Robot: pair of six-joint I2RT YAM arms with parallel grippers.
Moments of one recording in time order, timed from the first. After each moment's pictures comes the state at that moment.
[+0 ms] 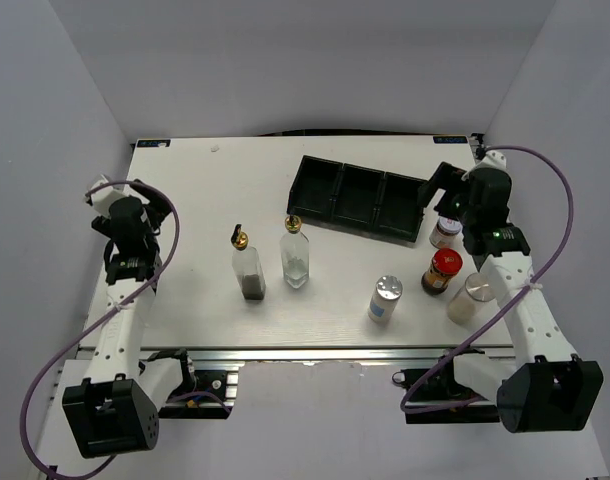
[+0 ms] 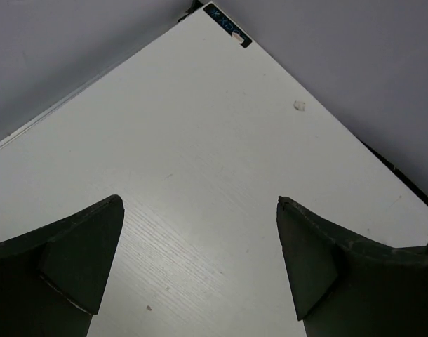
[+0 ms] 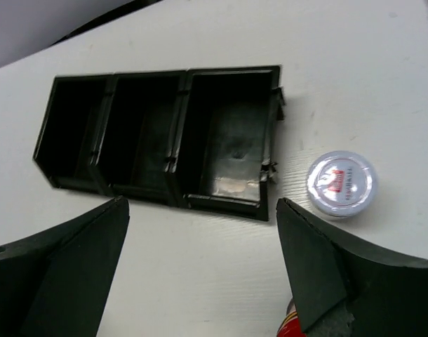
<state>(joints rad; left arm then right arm) 0.12 0.99 0.78 -0.06 -0.36 -0.51 0.08 1.10 1.00 -0.30 0.01 0.37</state>
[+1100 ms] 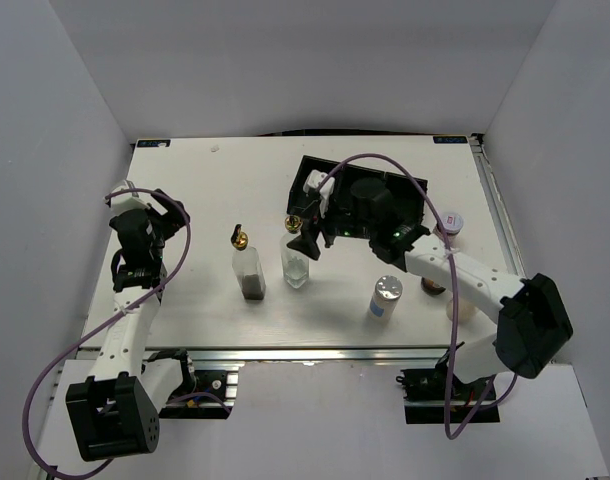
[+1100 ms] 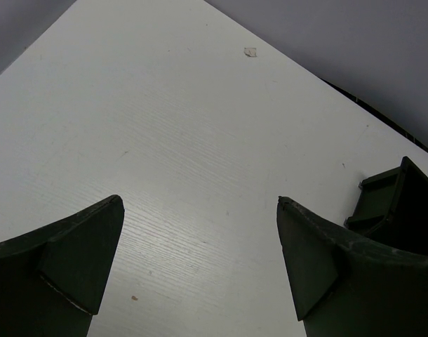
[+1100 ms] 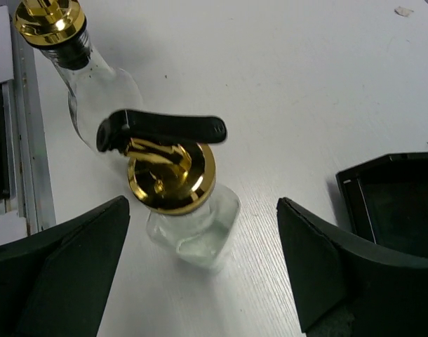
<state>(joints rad) 0.12 0.96 0.63 0.09 -0.11 -0.43 0.74 1.40 1.06 0.03 -0.52 -0.15</state>
